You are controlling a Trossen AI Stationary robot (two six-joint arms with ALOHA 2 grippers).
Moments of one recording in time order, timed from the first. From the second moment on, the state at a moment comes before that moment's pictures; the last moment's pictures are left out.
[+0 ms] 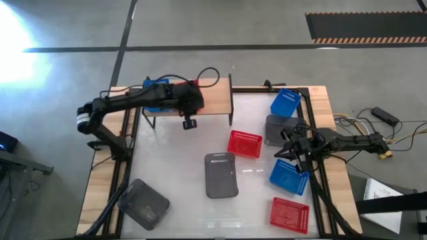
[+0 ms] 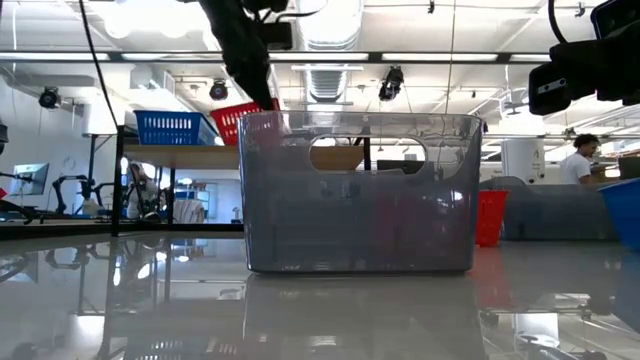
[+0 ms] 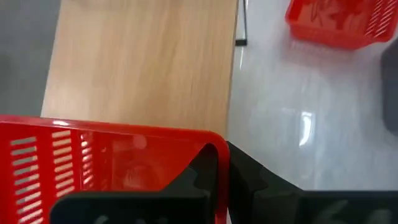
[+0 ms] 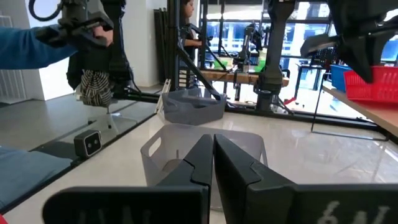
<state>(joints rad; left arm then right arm) 0.31 1.53 1.46 -0.91 -0.17 0.28 0.05 0.03 0.01 0.06 -0.29 -0.04</state>
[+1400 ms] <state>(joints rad) 0.32 1.50 1.46 -0.97 -0.33 0.32 0.05 0.03 0.01 0.06 -0.29 -0.04</state>
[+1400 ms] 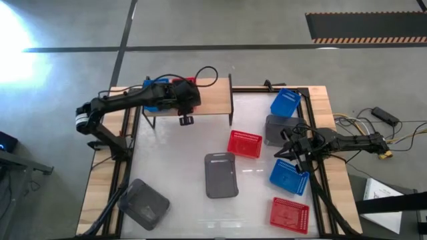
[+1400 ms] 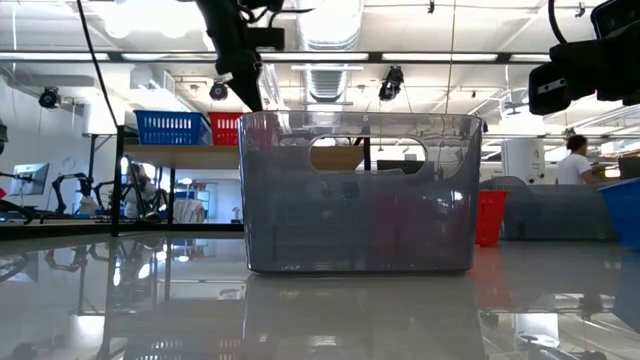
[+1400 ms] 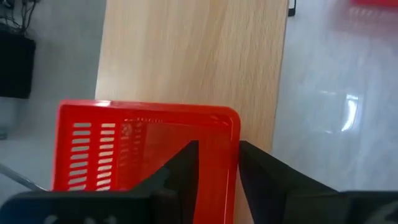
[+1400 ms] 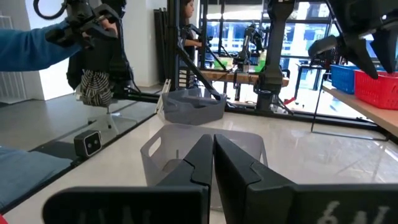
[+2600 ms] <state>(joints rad) -0.47 1.82 1.37 -0.19 -0.30 -0.06 0.05 0.03 0.01 0.06 -0.29 -0.04</state>
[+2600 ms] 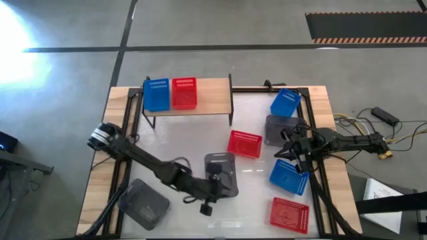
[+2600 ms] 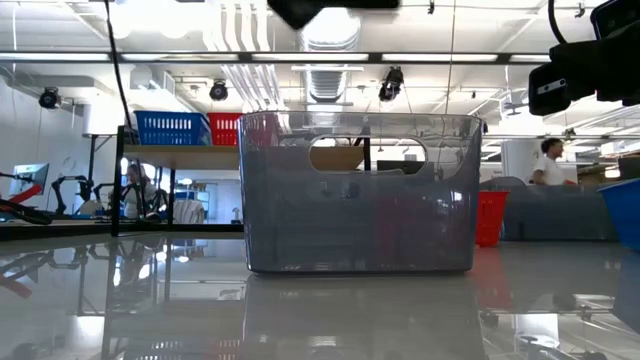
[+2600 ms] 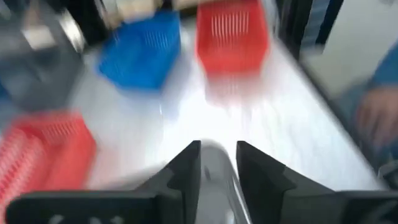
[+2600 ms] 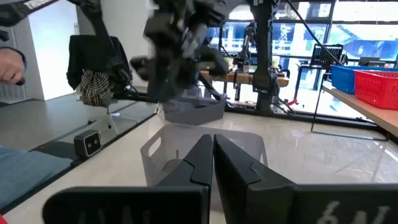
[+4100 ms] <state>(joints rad) -0.49 1.76 1.68 -0.72 -0.38 -0.18 0.05 0.03 0.01 0.06 -0.29 -0.04</state>
